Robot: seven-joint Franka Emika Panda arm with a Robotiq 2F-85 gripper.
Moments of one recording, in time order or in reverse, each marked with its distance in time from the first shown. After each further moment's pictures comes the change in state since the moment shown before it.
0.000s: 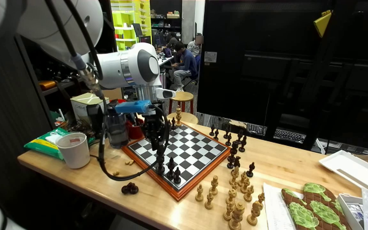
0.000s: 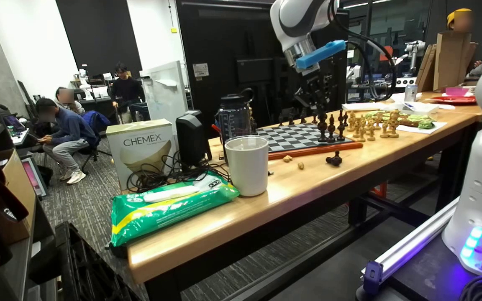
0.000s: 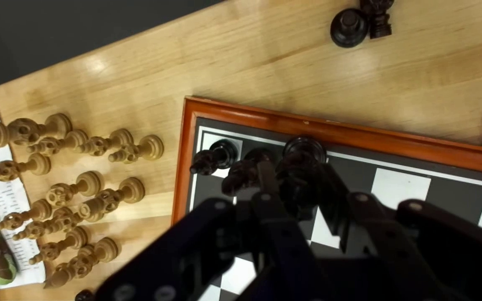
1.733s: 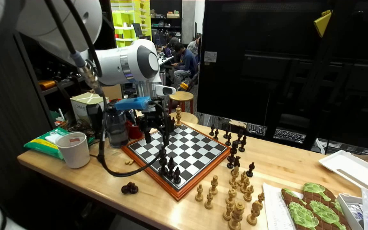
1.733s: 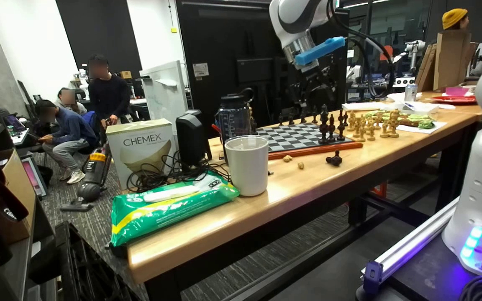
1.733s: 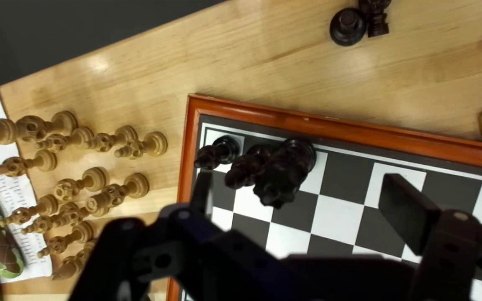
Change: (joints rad) arm 0.003 -0.006 0.002 0.022 0.000 -0.026 0.000
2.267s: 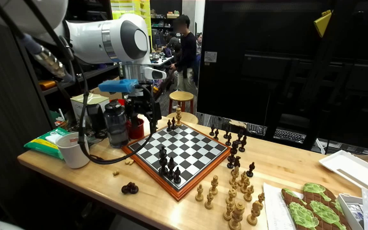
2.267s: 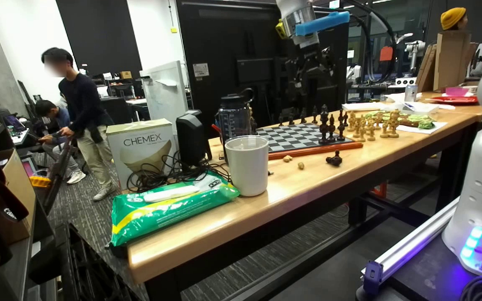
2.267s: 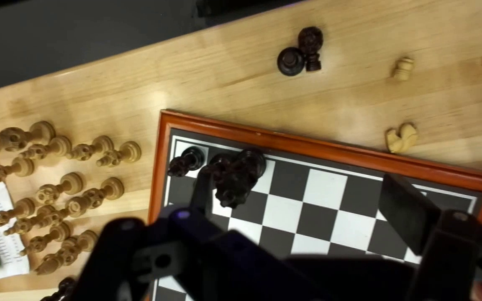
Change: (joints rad) arm 0.015 -0.128 0.020 0.024 0.131 -0.077 -0.056
